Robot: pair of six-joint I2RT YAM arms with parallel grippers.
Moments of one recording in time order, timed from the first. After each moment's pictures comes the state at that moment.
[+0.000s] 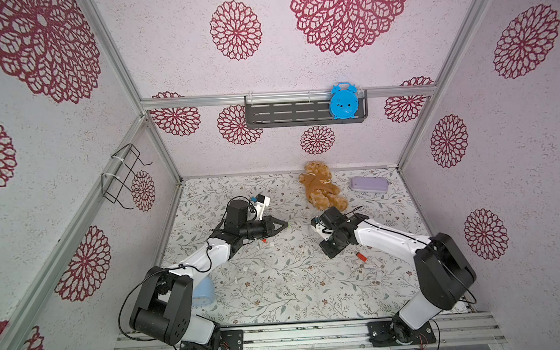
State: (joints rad) left arm -0.37 1.48 0.85 0.13 0.80 -0.67; right arm 0.66 1.54 1.06 -0.69 -0.02 -0.05
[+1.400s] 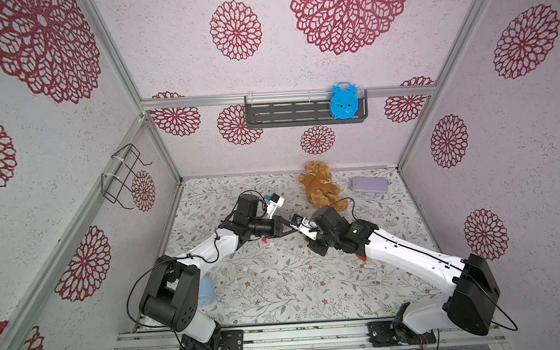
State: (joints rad) left arm -0.43 1.58 0.99 -0.04 0.93 -0.56; right arm 0.85 1.42 1.14 -0.59 0.09 -0.31
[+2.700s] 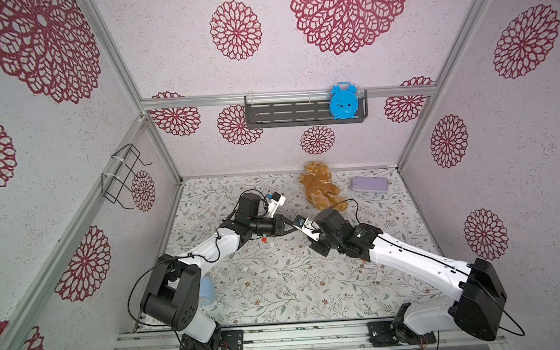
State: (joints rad) left arm -0.44 1.58 1.00 -0.01 0.92 -0.58; right arm 0.86 1.36 1.07 -0.53 0.15 -0.32
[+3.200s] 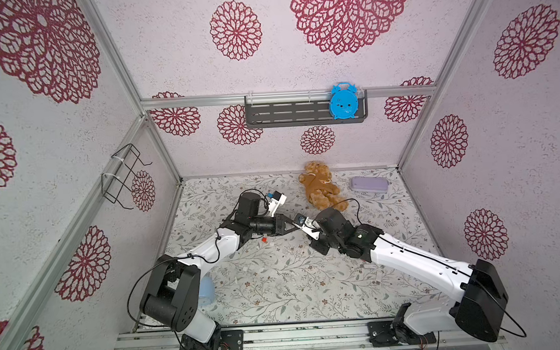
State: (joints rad) left arm -0.45 1.58 1.00 0.02 0.95 -0.60; right arm 0.86 1.36 1.07 -0.49 0.15 -0.31
